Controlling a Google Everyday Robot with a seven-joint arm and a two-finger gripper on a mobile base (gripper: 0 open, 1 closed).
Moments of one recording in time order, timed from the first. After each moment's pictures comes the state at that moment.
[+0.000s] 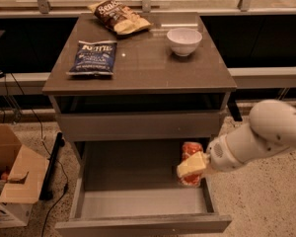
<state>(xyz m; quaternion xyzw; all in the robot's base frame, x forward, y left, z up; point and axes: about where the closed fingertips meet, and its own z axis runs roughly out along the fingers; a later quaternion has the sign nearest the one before) 0.441 -0.144 0.669 -0.09 0.95 0.29 0.05</state>
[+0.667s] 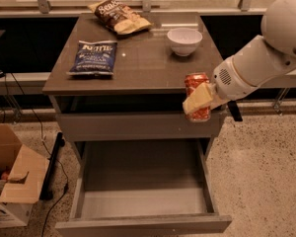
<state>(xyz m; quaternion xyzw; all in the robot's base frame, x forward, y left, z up) 0.533 -0.147 0.847 -0.19 0.95 0.20 0.17</state>
